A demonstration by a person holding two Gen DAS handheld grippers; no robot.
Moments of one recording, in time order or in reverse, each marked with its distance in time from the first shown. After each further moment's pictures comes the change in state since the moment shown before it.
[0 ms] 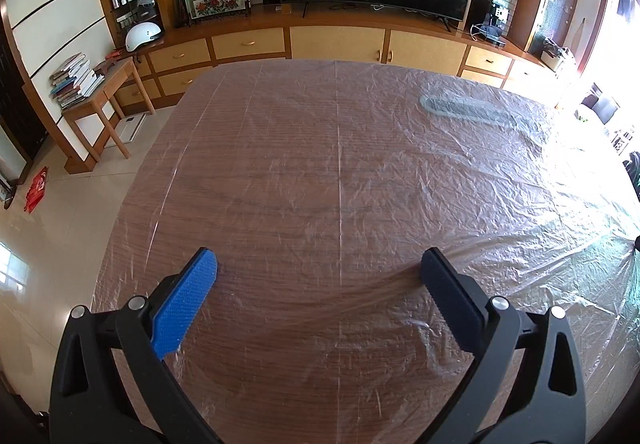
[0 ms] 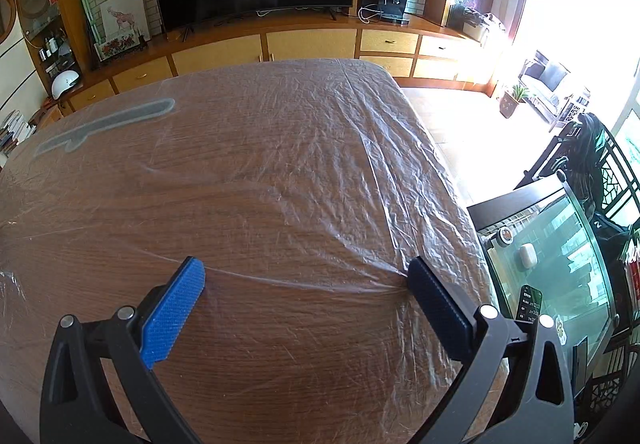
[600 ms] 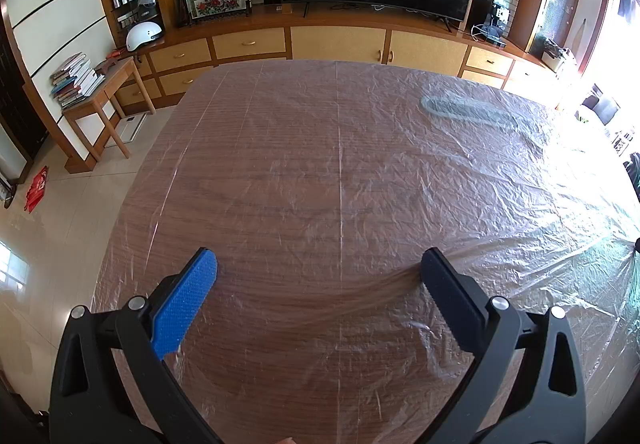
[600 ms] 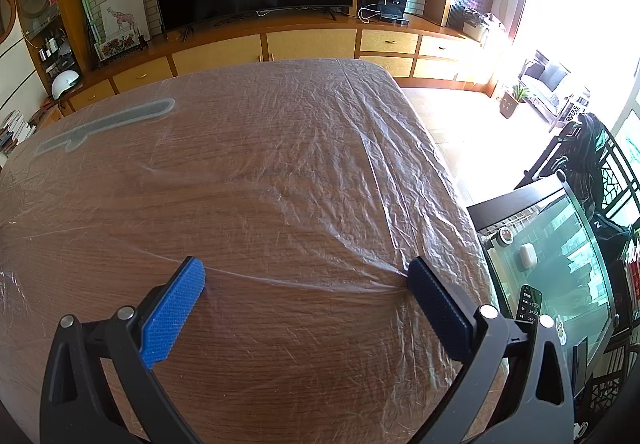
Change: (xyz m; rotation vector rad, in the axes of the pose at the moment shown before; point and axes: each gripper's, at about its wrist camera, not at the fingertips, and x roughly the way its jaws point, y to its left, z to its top) left arm 0.000 0.001 0.001 0.000 0.000 0.000; right arm 0.000 0.000 0.000 0.000 0.000 0.000
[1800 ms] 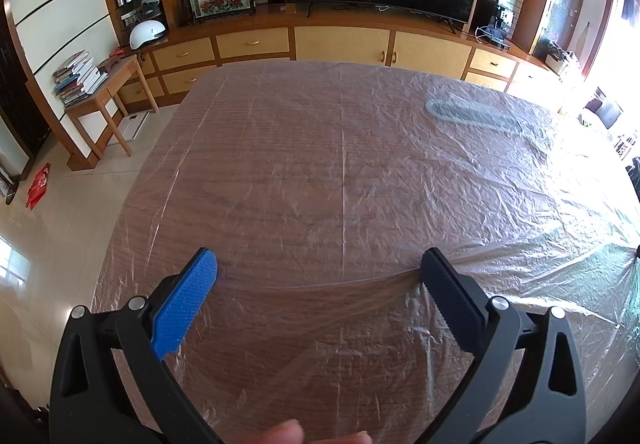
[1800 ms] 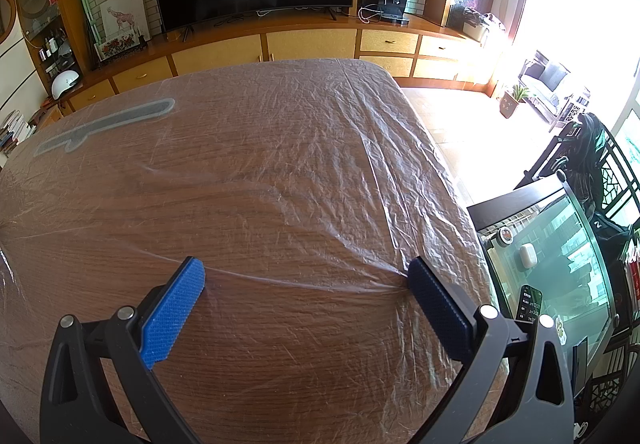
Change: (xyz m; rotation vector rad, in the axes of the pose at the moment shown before) left arm 0.003 0.017 0.001 -0.005 0.000 0.002; right arm 0.000 0.001 0.000 0.000 0.000 0.000
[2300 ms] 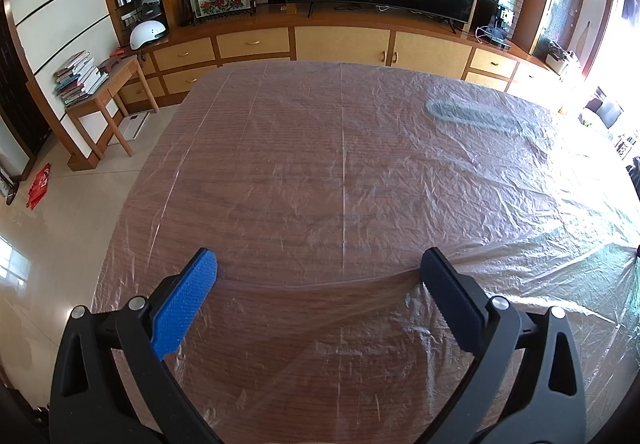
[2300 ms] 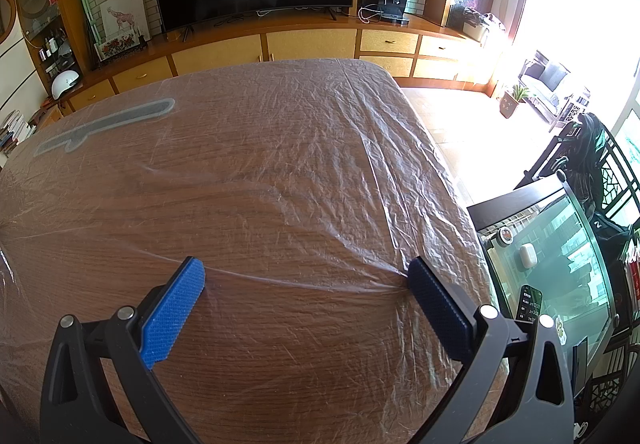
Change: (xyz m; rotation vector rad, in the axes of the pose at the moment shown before) left arm 0.000 0.001 0.001 0.001 0.000 0.001; right arm 0.000 0.000 0.000 0.000 0.000 0.000
